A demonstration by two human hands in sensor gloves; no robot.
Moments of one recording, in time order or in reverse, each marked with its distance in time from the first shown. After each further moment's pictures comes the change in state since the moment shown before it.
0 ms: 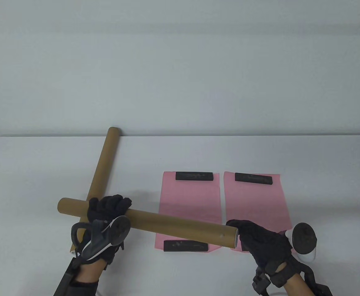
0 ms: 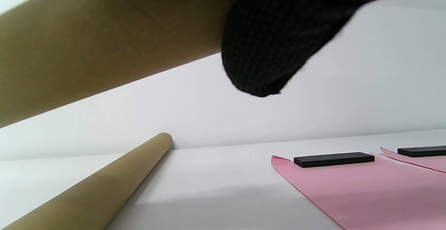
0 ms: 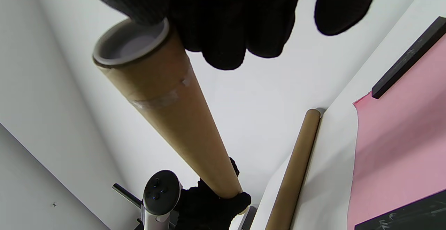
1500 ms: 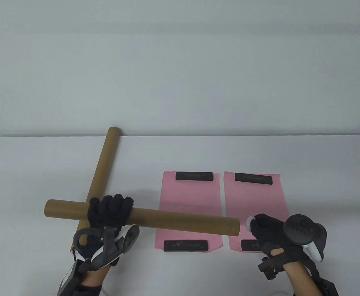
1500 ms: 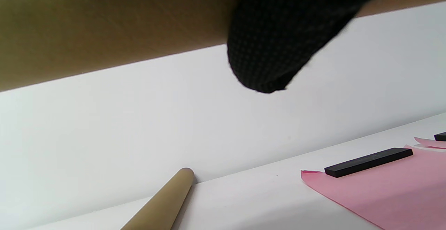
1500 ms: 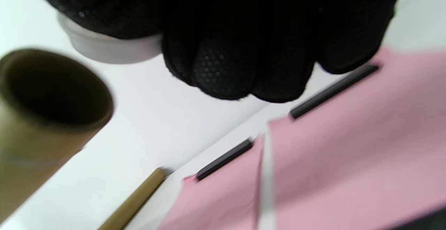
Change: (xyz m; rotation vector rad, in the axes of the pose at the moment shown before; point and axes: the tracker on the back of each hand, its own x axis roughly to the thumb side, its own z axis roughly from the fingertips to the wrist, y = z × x) left_hand 0.018 0.005 0.010 0.128 0.013 -0.219; right_hand -0.020 -0.048 0.002 -0.246 0.399 0.679
